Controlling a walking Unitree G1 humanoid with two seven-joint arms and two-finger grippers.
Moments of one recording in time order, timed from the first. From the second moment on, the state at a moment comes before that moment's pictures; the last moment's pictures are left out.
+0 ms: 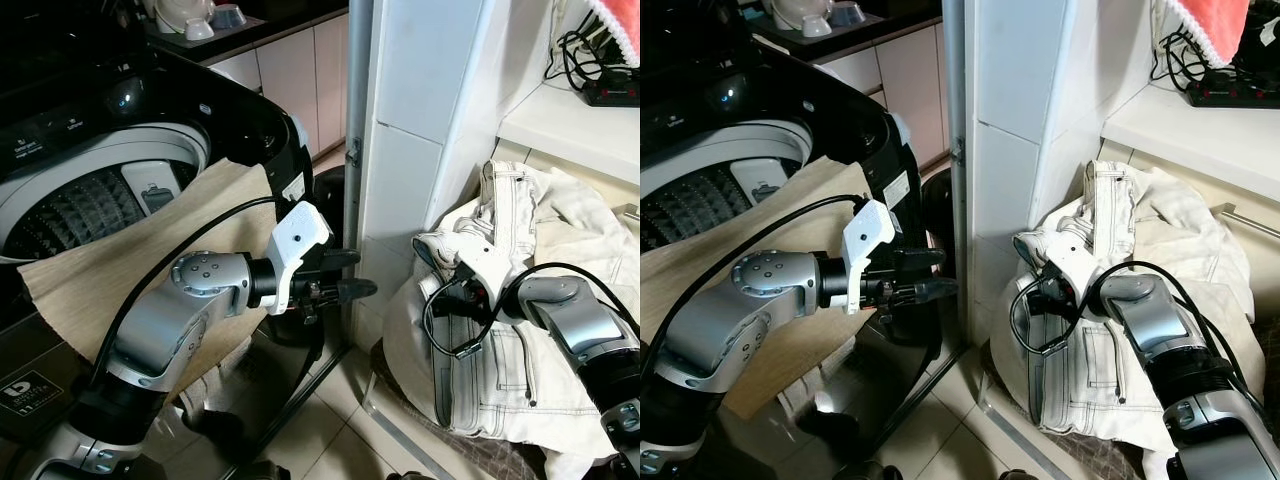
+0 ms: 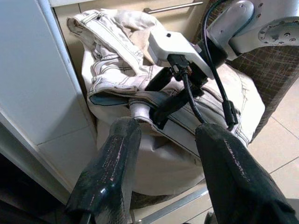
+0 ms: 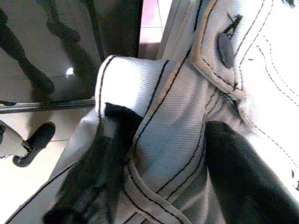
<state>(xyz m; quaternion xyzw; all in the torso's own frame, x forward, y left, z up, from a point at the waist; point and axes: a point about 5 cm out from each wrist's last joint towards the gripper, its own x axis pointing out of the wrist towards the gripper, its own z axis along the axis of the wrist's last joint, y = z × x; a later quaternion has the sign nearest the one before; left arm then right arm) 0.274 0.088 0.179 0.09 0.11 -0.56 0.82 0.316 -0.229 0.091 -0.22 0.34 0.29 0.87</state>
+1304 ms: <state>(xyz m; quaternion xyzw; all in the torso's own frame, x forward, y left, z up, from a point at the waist) 0.282 0.072 0.179 0.09 0.08 -0.58 0.80 0.282 -0.267 0.185 -0.10 0.19 0.25 0.94</state>
